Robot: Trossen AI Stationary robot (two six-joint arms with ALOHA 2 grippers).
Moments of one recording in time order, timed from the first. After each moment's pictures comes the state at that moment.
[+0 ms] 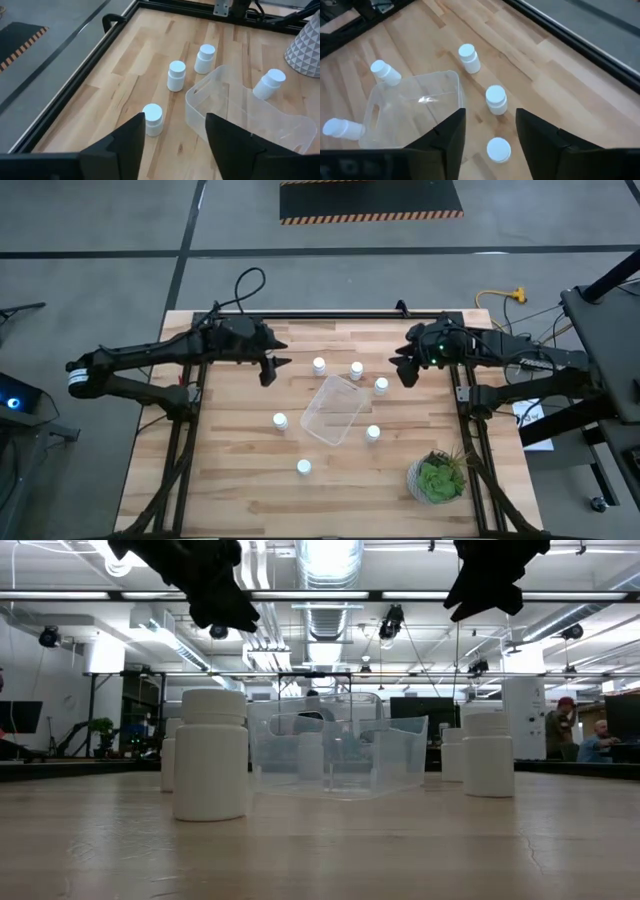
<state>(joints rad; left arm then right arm) 0.30 1.08 0.93 -0.38 0.01 -0.02 -0.19 0.99 1.01 -0.76 0.15 0.46</state>
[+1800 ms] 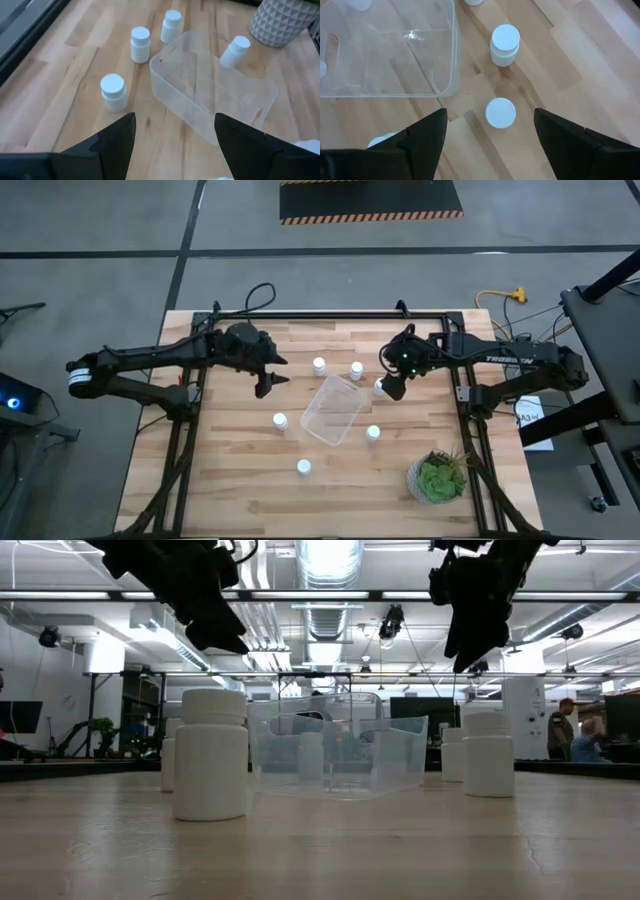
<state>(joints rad) 0.30 1.09 0.84 -0.38 0.19 -0.02 -0.19 1.22 1.01 -0.84 0.05 0.38</state>
